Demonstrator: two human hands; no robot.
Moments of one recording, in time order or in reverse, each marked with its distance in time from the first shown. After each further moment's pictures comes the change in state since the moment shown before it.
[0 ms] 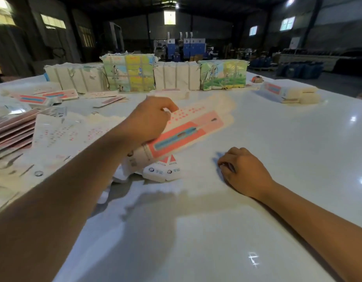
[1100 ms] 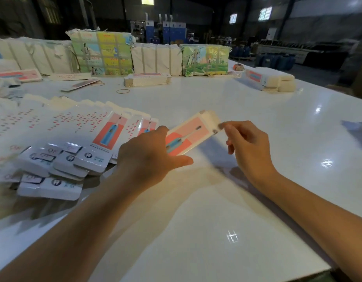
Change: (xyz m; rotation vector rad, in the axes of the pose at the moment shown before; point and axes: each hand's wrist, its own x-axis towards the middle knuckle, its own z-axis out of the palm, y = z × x) left_hand -0.063 -0.023 0.064 0.339 -0.087 0.121; right_hand -0.003 0.001 -0.008 0.846 0.501 0.256
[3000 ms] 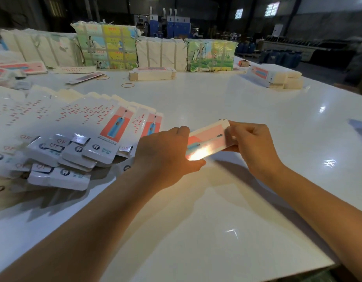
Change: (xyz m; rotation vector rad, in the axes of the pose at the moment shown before) left_hand -0.007 0.014 0.007 0.217 0.100 0.158; right_hand -0.001 -0.009 0.006 0.118 -0.178 0.130
